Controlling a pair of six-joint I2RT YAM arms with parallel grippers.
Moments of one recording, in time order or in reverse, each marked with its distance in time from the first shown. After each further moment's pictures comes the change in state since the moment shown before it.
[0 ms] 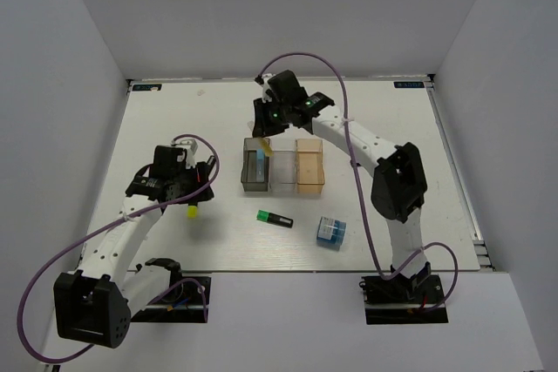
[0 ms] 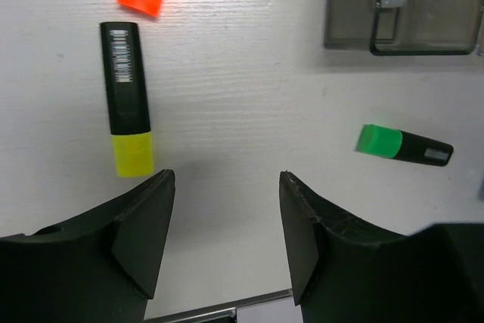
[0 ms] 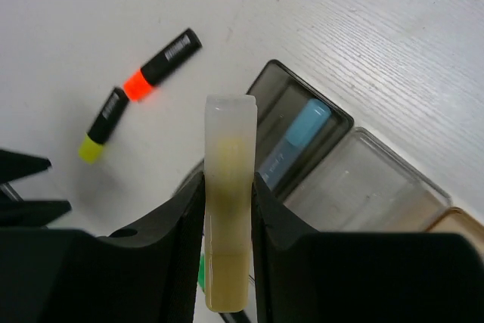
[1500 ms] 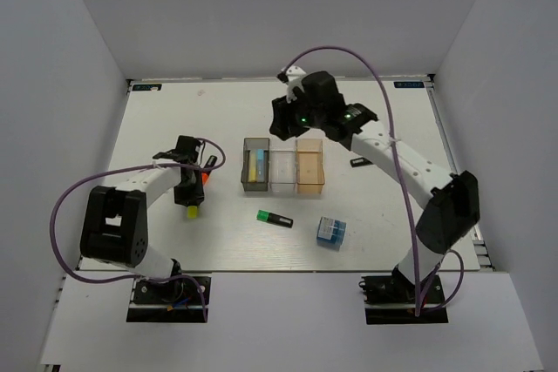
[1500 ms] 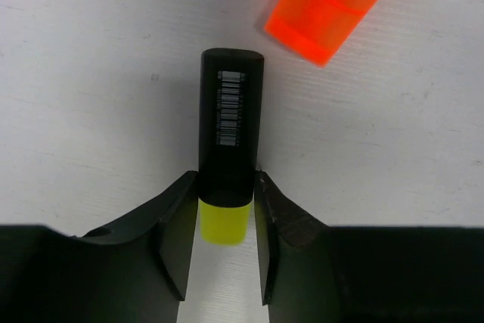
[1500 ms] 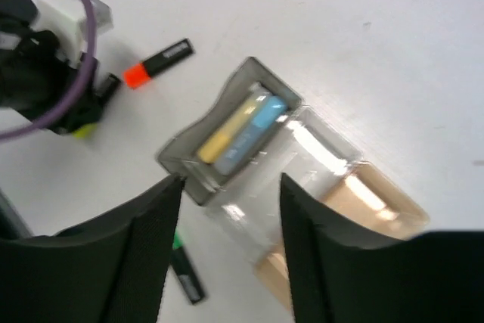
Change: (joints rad) left arm 0.009 0.480 0.093 0.018 -0.311 -0.040; right arm -0.006 -0.341 -0.295 0.140 0.050 -0.091
